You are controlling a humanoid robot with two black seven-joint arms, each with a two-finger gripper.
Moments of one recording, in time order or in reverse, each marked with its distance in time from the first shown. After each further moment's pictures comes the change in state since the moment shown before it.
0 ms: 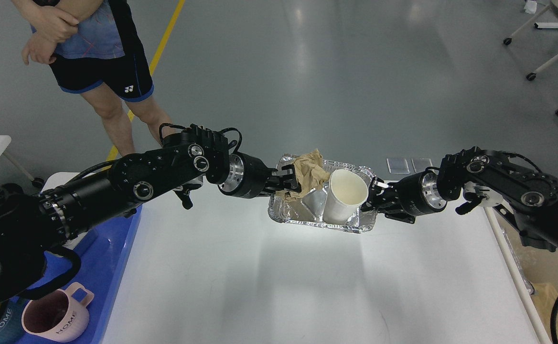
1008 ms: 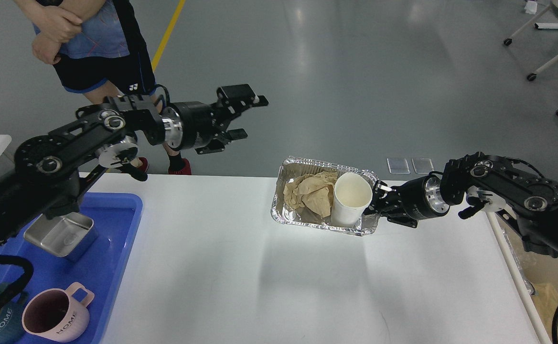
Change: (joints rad) left arm 0.183 0.271 -0.475 -0.167 -0.158 0.072 -0.008; right arm -0.032 -0.007 0.025 -0.001 -0.001 0.000 0.000
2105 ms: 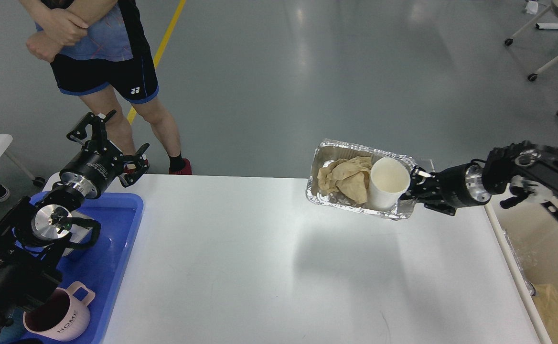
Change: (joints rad) left arm 0.455 -0.100 -0.619 0.219 -0.336 0.100 -0.143; right arm 0.004 -0.163 0.045 0.016 0.005 0.000 -0.001
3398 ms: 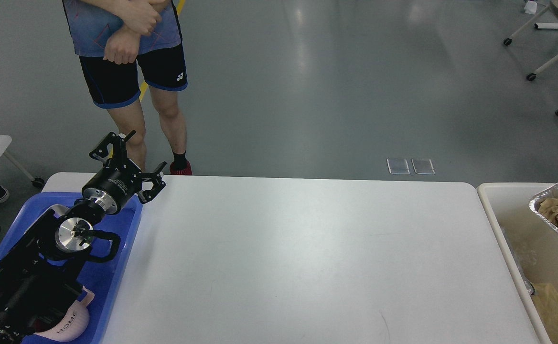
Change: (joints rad) left arm 0.032 -0.076 0.010 0.038 0.012 0.018 0.000; right arm -0.476 -0.251 0.453 -0.488 0.013 -0.234 0.011
